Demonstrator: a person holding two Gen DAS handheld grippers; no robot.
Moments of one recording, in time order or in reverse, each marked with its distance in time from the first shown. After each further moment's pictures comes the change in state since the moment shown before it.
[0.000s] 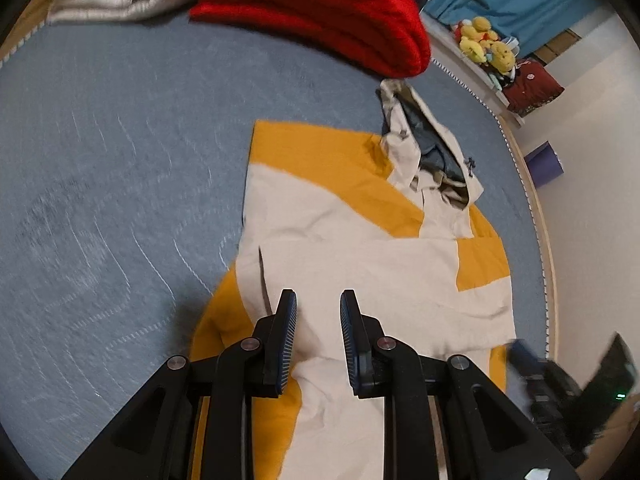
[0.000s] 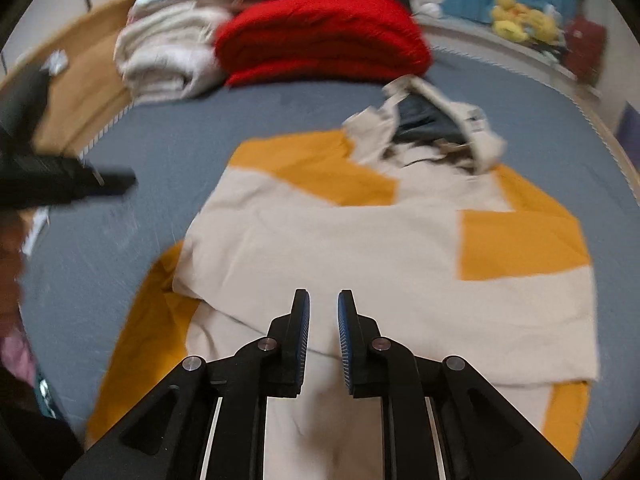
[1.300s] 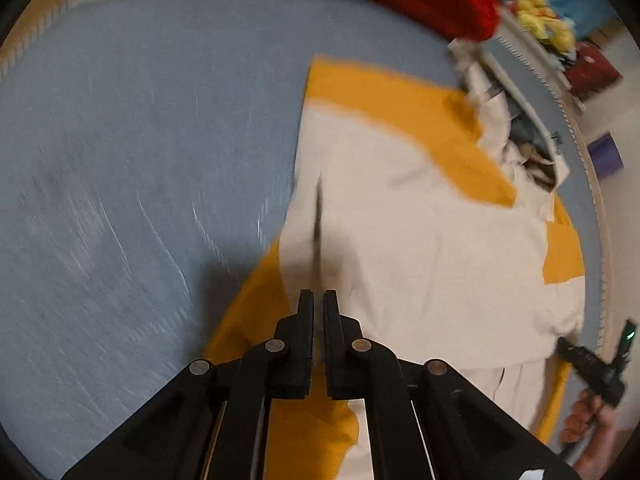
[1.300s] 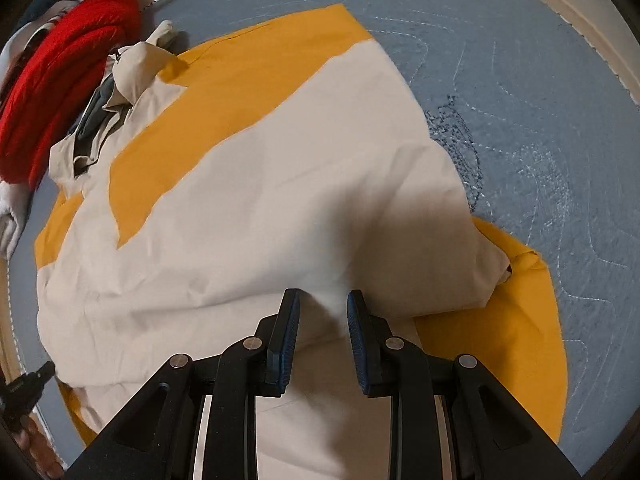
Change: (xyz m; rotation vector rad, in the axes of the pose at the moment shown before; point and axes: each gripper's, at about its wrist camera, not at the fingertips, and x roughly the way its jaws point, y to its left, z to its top) left arm 0.061 0.020 -0.004 0.006 0.009 0.225; right arm 0.072 -0.232 -0.065 0.670 0.285 -0.241
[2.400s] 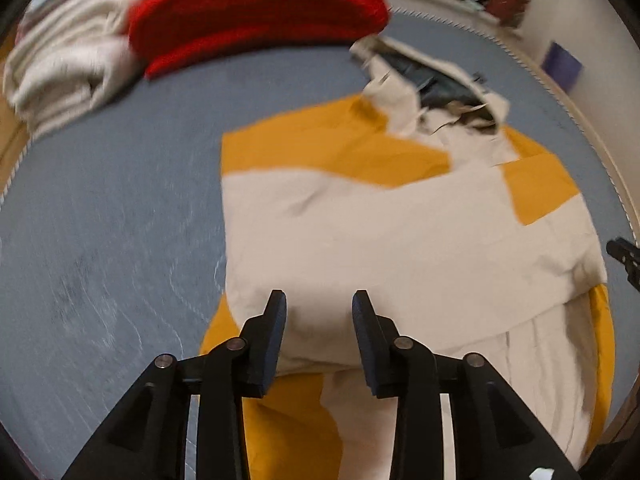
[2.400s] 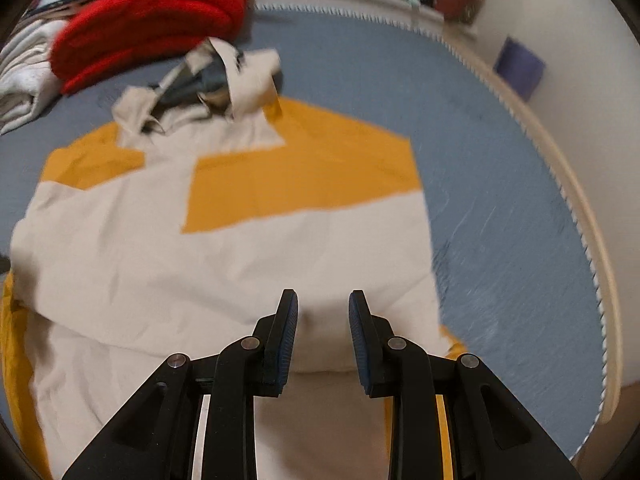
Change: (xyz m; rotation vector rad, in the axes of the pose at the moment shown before) left arm -0.036 -0.079 -0.030 0.360 -0.128 0.089; right arm -0.088 0.071 -0.032 -0.439 -0.275 -0.180
